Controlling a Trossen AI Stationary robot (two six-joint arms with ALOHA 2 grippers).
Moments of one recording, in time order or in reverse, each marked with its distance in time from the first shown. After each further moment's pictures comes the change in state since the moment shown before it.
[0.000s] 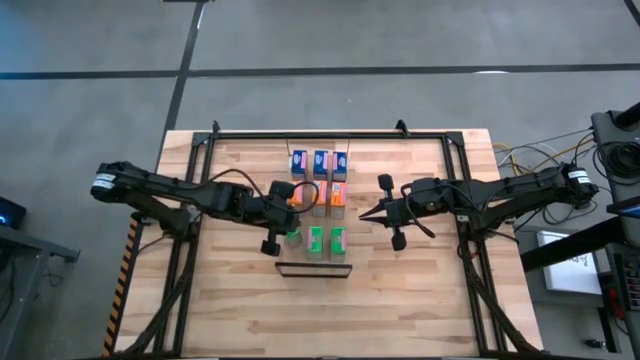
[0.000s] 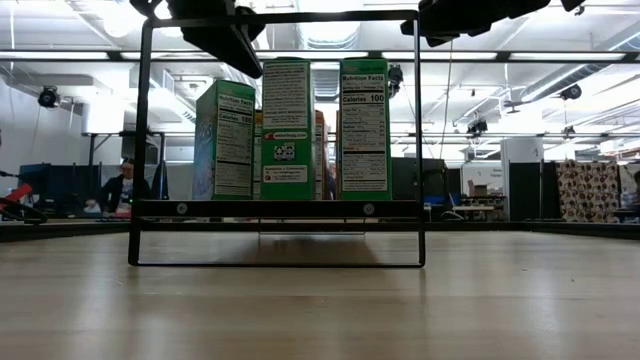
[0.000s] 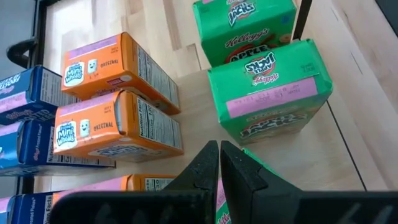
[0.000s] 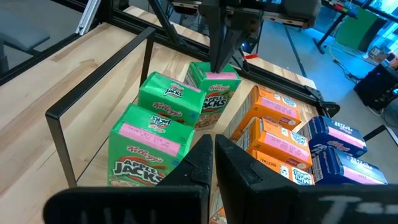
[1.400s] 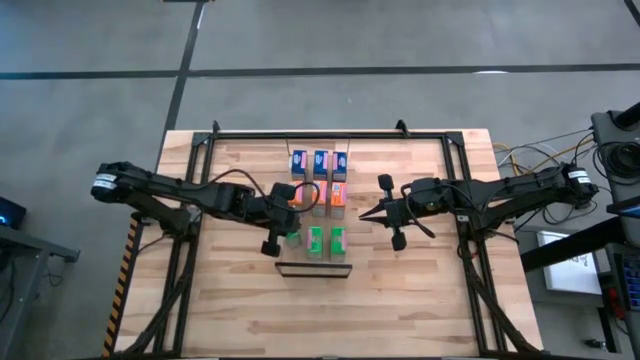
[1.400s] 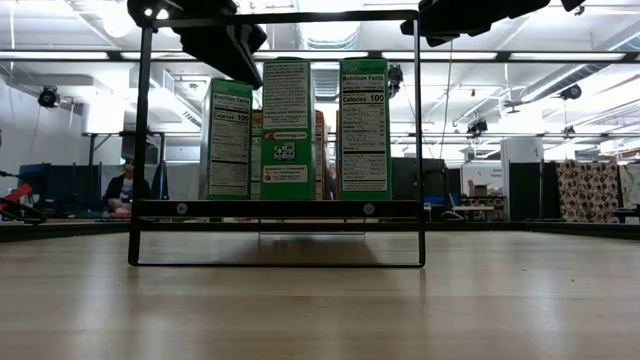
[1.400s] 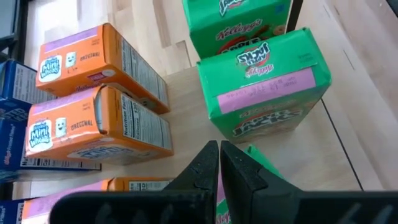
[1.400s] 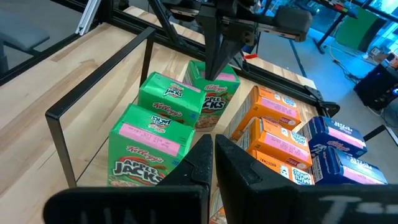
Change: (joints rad) left arm 0.016 0.003 -0.046 0.047 0.052 0.008; right arm 0.000 0.000 0.000 0.000 0.000 0.000
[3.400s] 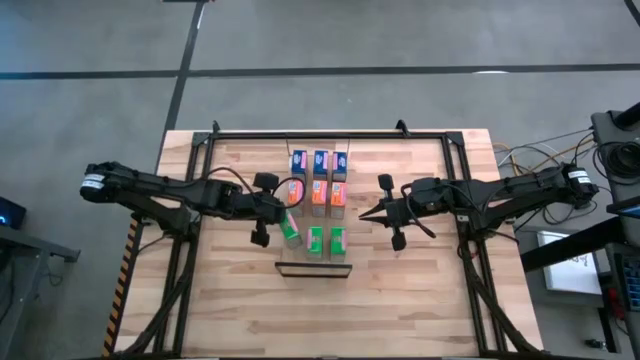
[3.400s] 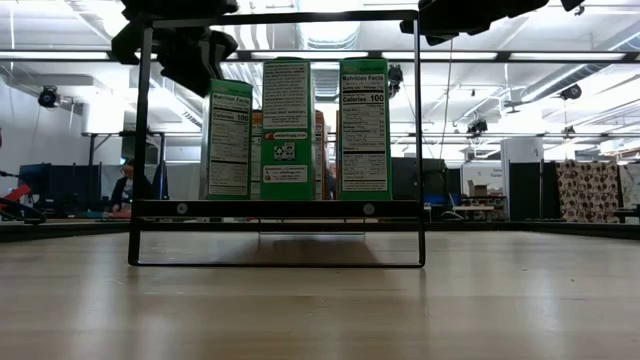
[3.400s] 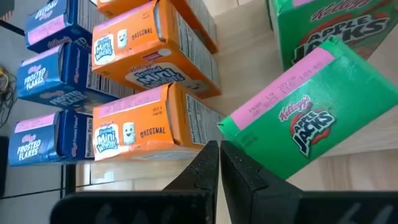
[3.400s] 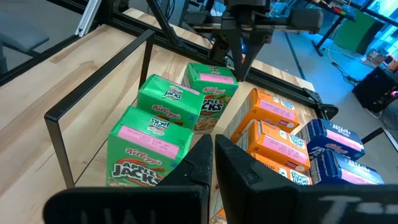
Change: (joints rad) left arm 0.026 -0.119 -0.103 -0.087 -0.186 0.025; right arm 0.000 0.000 0.000 0.008 0.000 -0.005
